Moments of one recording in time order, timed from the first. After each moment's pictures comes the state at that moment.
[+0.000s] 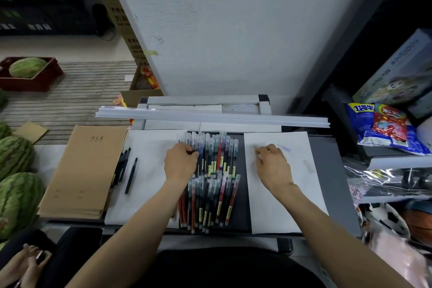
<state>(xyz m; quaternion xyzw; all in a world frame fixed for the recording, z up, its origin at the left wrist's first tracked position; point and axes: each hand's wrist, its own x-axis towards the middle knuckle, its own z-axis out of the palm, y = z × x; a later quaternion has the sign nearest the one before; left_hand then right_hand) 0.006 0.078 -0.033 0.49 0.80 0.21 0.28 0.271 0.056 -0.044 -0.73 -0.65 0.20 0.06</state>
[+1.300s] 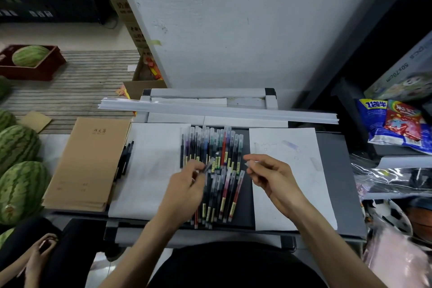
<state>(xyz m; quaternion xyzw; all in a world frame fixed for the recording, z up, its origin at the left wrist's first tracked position) 0.010 -0.014 0.037 0.56 0.64 0.24 0.47 0.247 0.007 0.027 -0.55 -0.27 0.68 0.40</state>
